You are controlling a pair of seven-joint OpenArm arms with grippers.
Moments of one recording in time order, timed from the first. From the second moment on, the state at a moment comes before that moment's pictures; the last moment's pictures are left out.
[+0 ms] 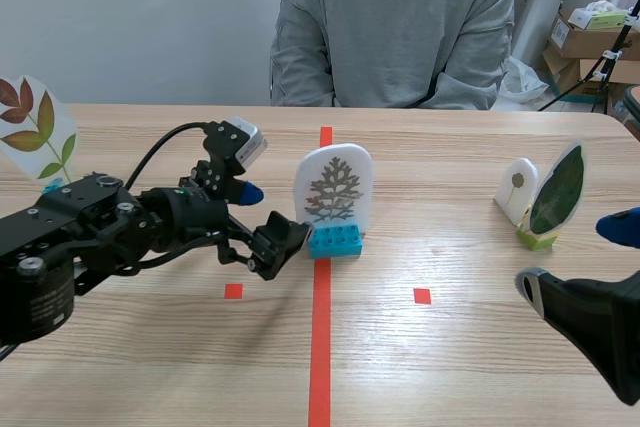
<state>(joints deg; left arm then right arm) -17.7 -12.3 23.8 54.6 -10.5 -31.5 4.1 -38.3 22.4 25.7 114.8 32.3 45.3 -24.4</state>
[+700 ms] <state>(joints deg) -19.3 -5.8 23.8 53.6 -0.5 -31.3 3.6 -38.3 22.4 25.7 114.8 32.3 45.3 -24.4</state>
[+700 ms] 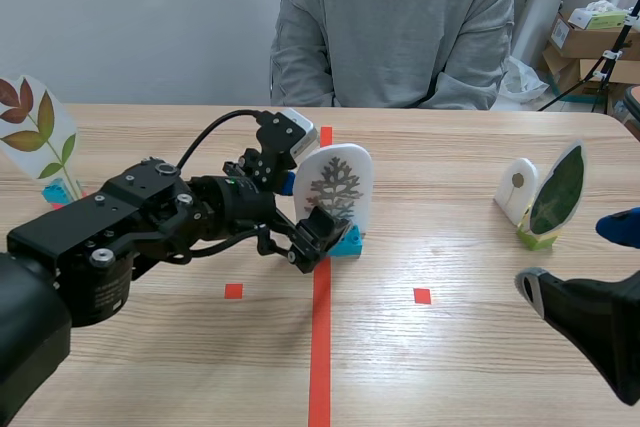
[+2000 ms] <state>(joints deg) 4.4 -13.6 7.3 84.1 -6.8 -33.0 5.1 -38.3 22.4 25.7 114.8 32.1 45.3 -24.4</state>
